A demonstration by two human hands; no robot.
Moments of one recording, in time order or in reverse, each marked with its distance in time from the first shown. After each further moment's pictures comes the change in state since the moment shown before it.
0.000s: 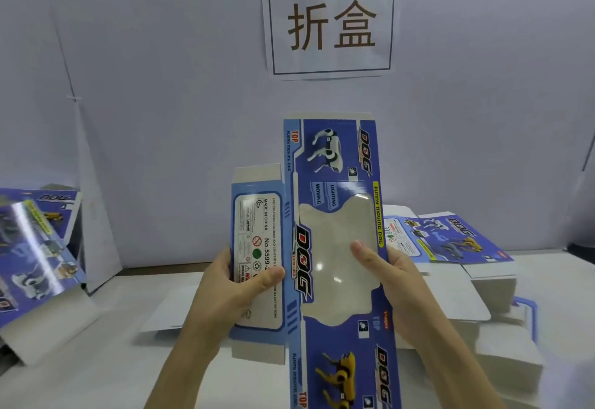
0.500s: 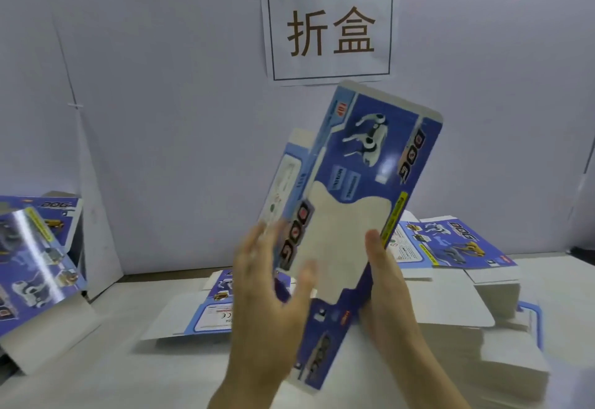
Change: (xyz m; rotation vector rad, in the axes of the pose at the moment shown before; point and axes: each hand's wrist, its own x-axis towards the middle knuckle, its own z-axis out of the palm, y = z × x) left_hand -0.033 0.021 0.053 0.361 0.233 0.464; right_hand -0.004 0.013 0.034 0.242 0.095 -0.217
